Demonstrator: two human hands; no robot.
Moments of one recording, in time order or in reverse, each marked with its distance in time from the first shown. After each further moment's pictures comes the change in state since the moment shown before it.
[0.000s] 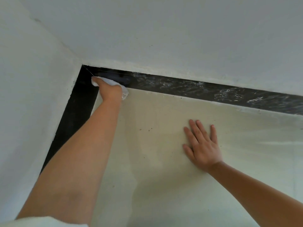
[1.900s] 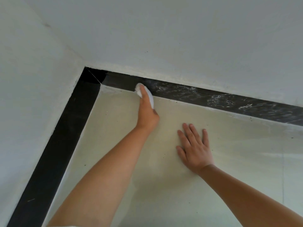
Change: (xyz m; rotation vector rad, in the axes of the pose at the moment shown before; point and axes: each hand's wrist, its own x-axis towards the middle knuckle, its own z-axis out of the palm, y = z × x) left_hand -0.106 0.037 0.033 -0.414 -0.300 0.319; right_hand -0.001 0.002 -0.006 0.076 -0.015 -0.011
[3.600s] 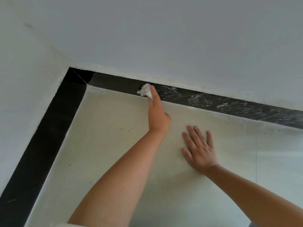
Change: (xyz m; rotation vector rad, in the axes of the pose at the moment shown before) left_hand -0.020 0.059 0.054 -0.118 0.067 -0.044; right_hand -0.030 0.059 0.001 -0.062 -0.010 0.017
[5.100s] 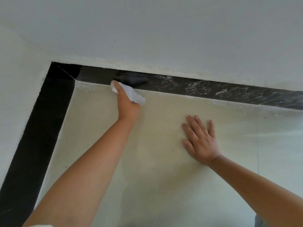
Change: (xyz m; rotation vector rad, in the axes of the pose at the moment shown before) left_hand 0.037 -0.039 -0.042 0.331 -0.187 -0.186; right_hand -0.001 0.003 0.001 0.058 0.034 0.033
